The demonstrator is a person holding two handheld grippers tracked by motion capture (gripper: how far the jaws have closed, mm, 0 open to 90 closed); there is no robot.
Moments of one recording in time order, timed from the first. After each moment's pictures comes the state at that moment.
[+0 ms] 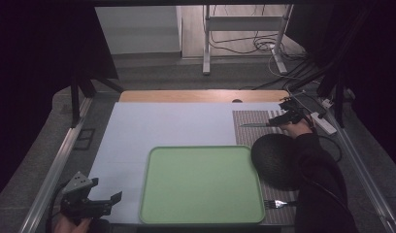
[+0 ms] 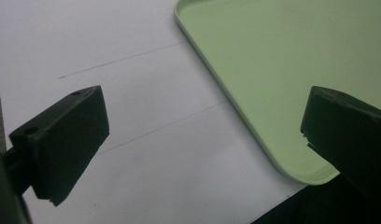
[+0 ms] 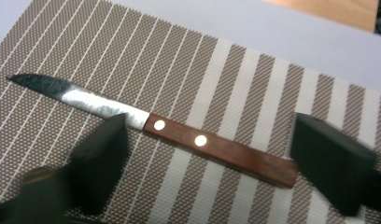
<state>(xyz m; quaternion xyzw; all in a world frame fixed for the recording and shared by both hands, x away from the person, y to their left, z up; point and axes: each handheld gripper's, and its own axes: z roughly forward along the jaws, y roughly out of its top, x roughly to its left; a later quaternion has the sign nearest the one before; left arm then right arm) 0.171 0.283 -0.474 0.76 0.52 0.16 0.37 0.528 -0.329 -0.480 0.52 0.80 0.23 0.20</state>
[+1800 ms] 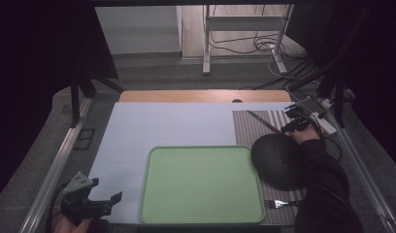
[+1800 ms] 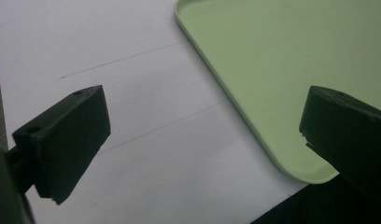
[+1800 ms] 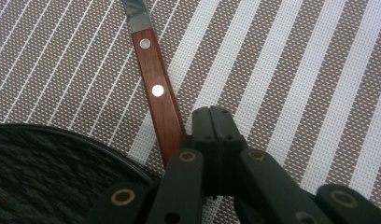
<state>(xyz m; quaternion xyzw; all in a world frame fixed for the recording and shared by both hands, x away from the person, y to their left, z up) 0.170 0.282 -0.474 0.76 0.52 0.16 0.36 0.514 -0.355 -0.495 0.52 0.83 0.19 0.12</state>
